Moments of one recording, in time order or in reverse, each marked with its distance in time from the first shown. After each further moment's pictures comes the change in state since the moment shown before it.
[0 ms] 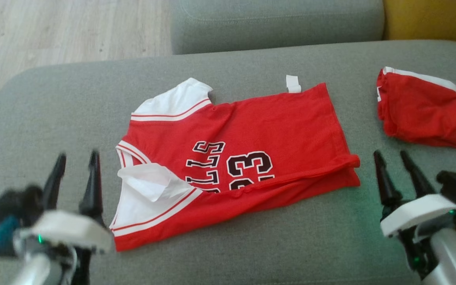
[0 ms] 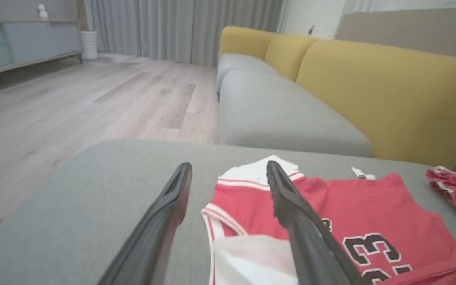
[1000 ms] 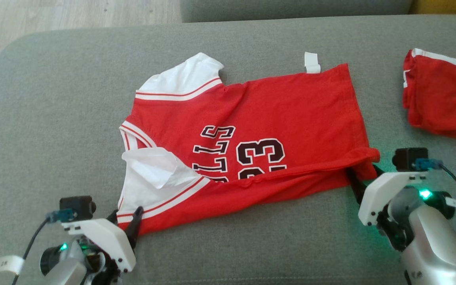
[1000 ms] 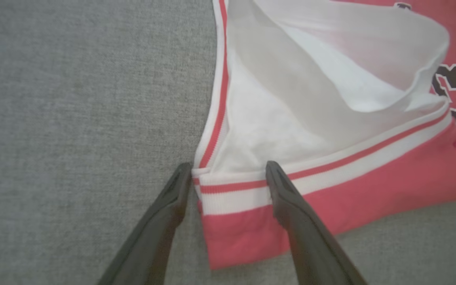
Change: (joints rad) left arm -0.107 -0.158 -0.113 0.486 -0.111 -0.249 0.306; right arm -0.144 0.130 -0.107 0.174 -0.247 0.000 0.450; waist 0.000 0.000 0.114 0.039
